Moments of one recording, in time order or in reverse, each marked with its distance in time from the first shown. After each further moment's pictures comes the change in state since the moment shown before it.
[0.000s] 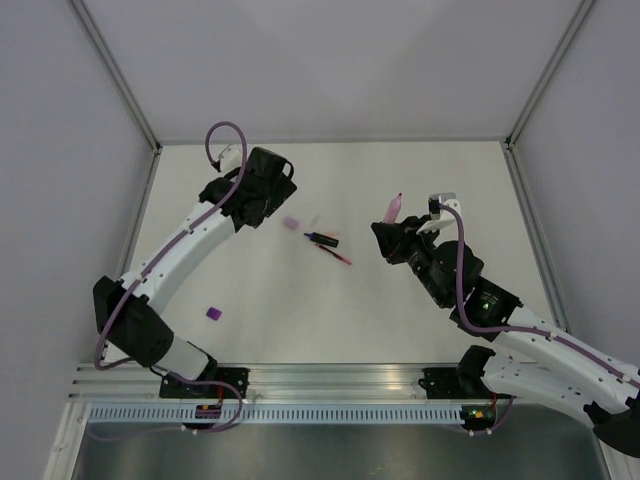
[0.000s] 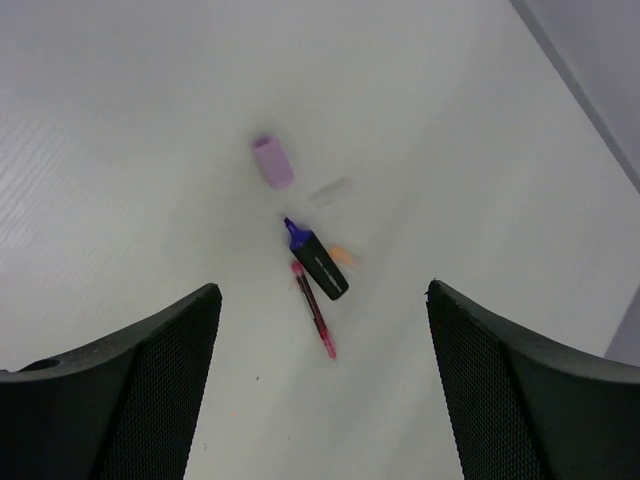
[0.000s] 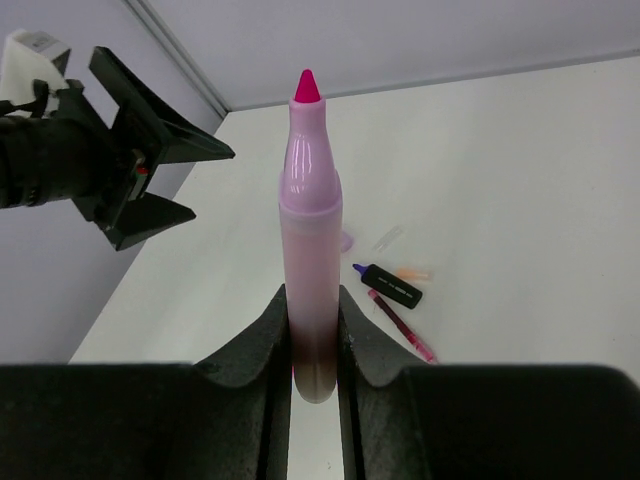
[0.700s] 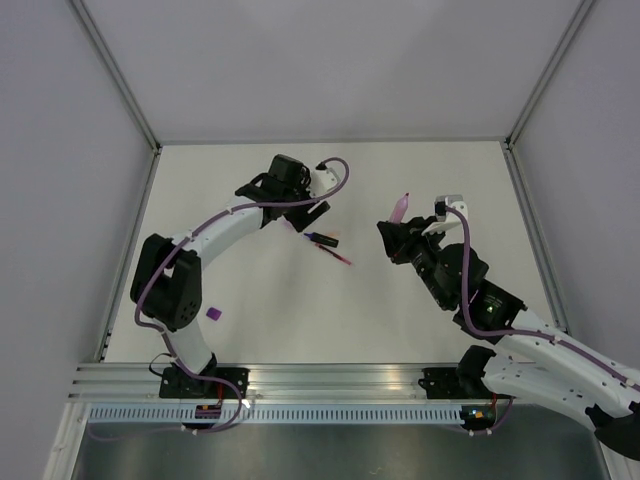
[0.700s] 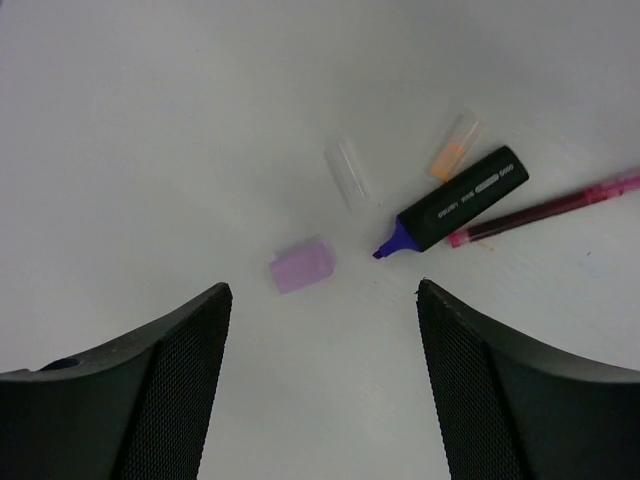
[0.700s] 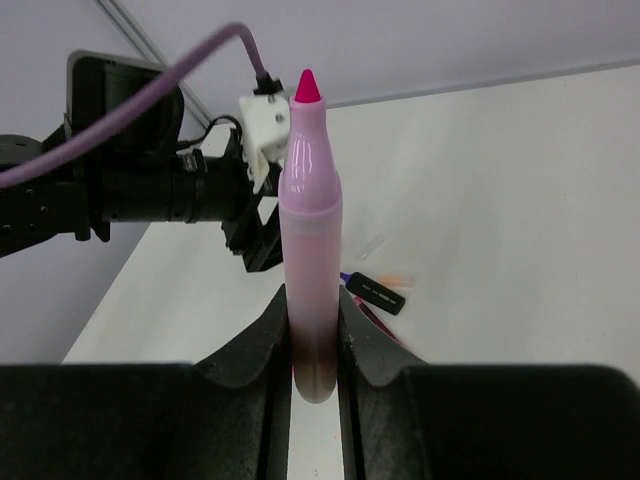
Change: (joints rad) left arm 0.093 0.298 -0.057 0.411 0.571 1.600; right arm 0.000 -0.022 -0.010 -0.003 0.039 -0.021
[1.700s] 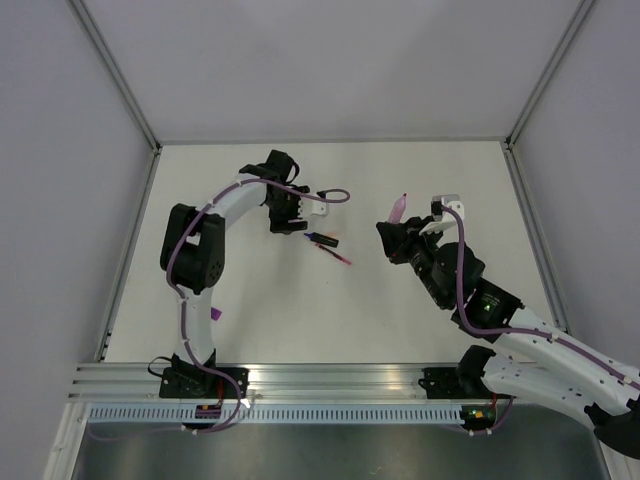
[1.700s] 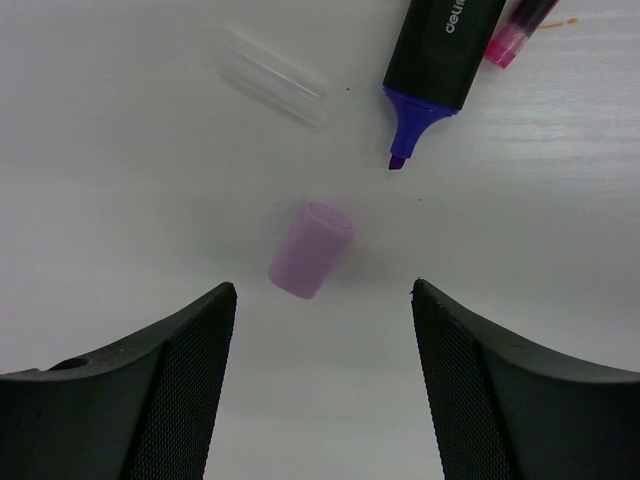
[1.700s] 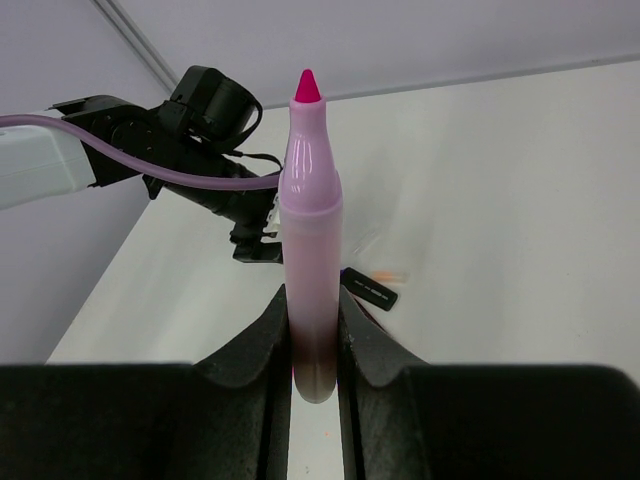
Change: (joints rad) left arm 0.146 0.316 0.241 -0.399 0.230 0.801; right arm 0.000 0.003 -0.002 -0.004 0.008 -0.011
